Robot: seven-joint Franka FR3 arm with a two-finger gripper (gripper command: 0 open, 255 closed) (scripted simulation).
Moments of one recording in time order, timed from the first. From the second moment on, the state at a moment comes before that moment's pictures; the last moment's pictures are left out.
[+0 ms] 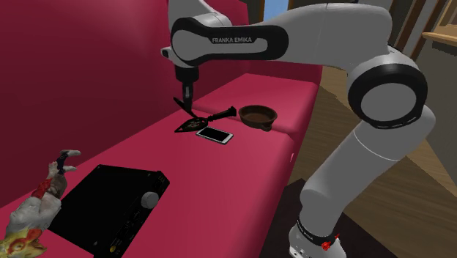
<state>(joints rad) 0.23 -0.27 0.35 -1.85 -0.02 1.79 -0.63</state>
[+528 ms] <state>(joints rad) 0.20 -0.46 0.19 -2.04 0.01 1.80 -0.83</state>
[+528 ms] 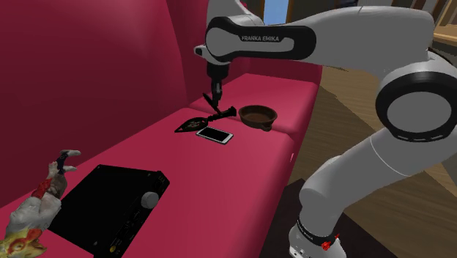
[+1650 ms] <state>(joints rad) 0.11 -0.65 -0.11 -2.20 -0.06 1.78 -1.19</state>
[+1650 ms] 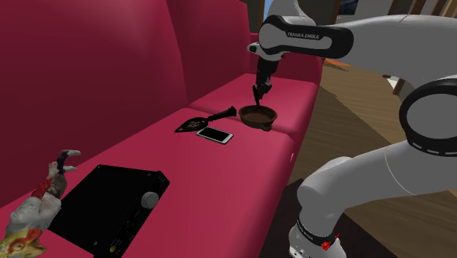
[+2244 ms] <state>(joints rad) 0.10 -0.68 -0.12 -2.34 -0.07 1.89 -1.19</state>
